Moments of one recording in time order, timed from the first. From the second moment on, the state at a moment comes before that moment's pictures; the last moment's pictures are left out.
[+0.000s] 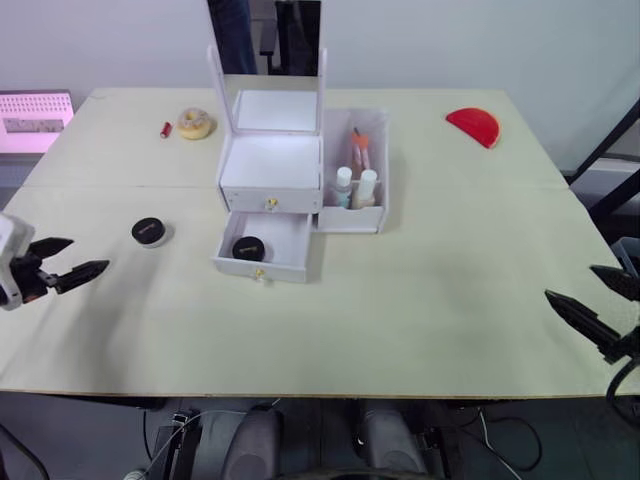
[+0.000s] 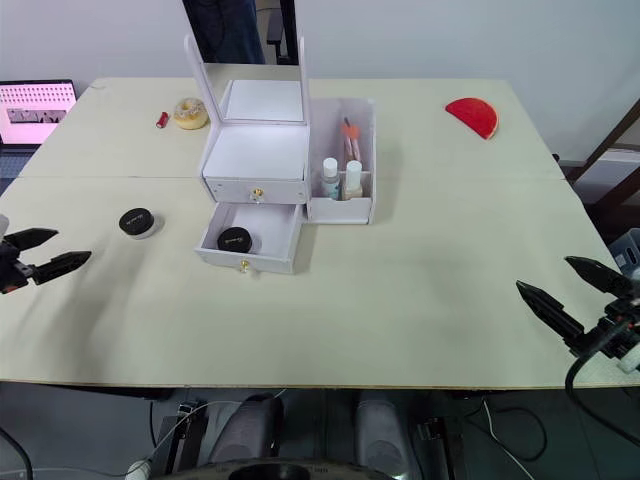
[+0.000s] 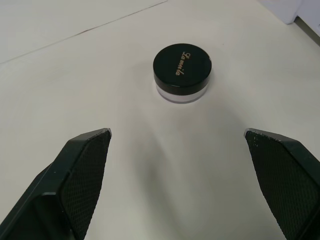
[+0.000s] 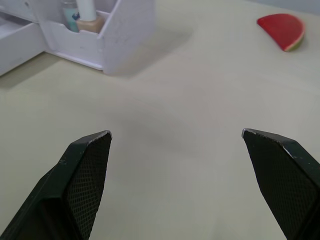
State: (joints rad) left arm -0.22 1.03 0.40 0.55 -0.36 0.20 -1.10; right arm 0.42 -0.75 -0.87 -0.50 0.72 0.58 0.84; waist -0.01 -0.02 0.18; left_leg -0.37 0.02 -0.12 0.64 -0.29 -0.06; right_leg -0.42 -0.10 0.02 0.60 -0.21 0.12
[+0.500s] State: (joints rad) left arm -0.18 0.56 0.37 0.01 -0.34 0.52 -0.42; right arm -0.25 -0.76 -0.23 -0.62 0.80 0.76 0.61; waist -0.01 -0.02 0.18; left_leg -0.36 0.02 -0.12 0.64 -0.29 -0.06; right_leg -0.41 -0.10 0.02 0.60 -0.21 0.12
